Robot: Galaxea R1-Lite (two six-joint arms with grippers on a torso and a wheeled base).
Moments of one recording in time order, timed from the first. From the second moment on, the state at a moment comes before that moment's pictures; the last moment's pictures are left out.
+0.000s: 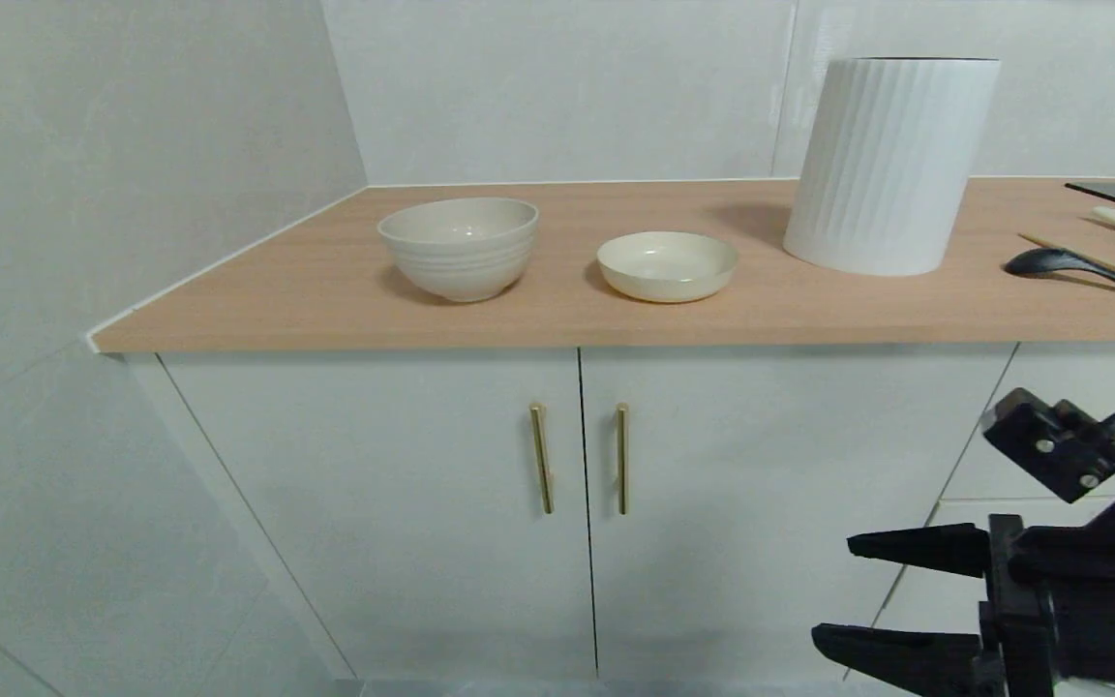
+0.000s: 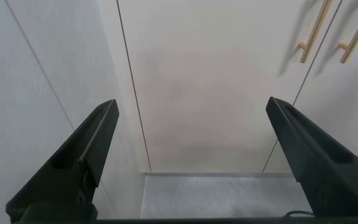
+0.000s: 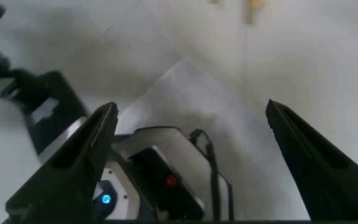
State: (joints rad) left arm 0.00 0.00 0.00 0.00 0.00 0.00; right arm 0.61 1.28 -0.56 -0.26 0.36 0.10
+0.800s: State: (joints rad) left arm 0.00 0.00 0.00 0.00 0.00 0.02; right arm 0.68 1.78 -0.79 -0.65 0.34 0.19
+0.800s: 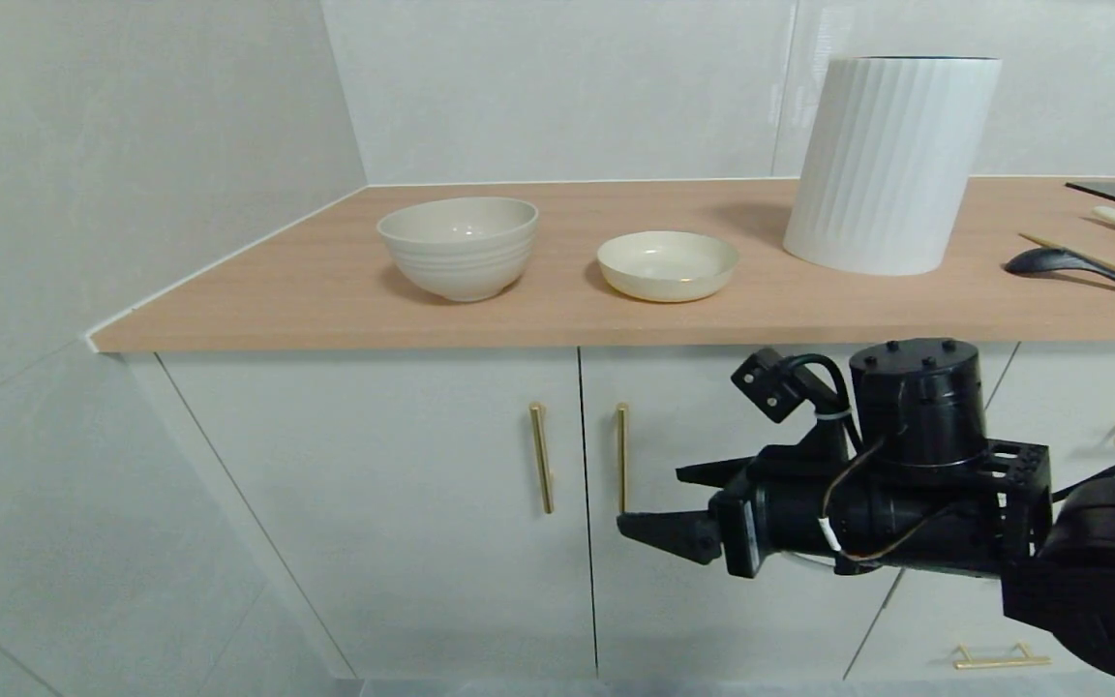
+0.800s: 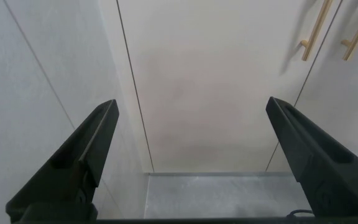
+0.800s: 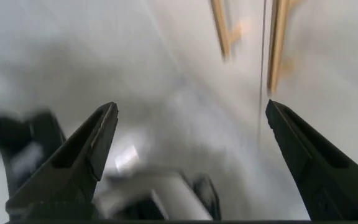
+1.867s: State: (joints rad) left arm 0.00 0.00 0.00 0.00 0.00 0.00; right arm 0.73 2.08 -0.92 -0.93 0.10 0.26
